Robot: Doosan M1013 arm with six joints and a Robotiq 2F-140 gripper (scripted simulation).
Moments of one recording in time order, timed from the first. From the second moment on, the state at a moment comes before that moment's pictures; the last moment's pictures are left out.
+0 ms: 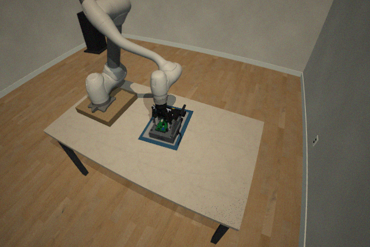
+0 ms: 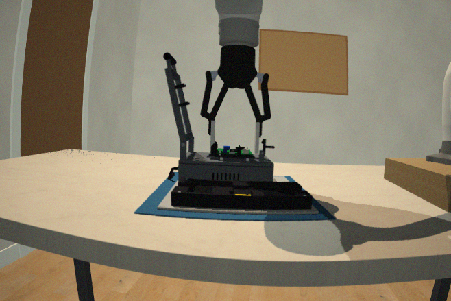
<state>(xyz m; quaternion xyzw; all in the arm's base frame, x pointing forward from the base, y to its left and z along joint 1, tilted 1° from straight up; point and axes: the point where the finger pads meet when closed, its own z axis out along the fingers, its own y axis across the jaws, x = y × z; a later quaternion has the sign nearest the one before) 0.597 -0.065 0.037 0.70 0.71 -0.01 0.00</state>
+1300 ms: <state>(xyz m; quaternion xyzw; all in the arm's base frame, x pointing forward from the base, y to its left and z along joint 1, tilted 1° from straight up) 0.597 -0.063 0.144 0.70 0.71 -0.01 0.00</state>
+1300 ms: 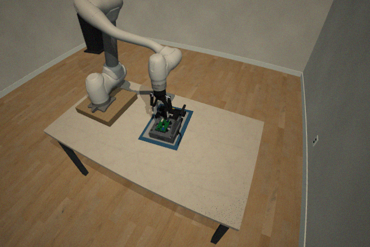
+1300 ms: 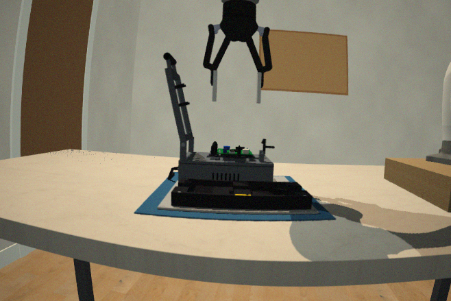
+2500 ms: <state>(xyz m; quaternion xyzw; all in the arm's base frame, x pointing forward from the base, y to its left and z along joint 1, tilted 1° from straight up) 0.597 -0.061 0.271 0.70 0.71 -0.01 0.00</state>
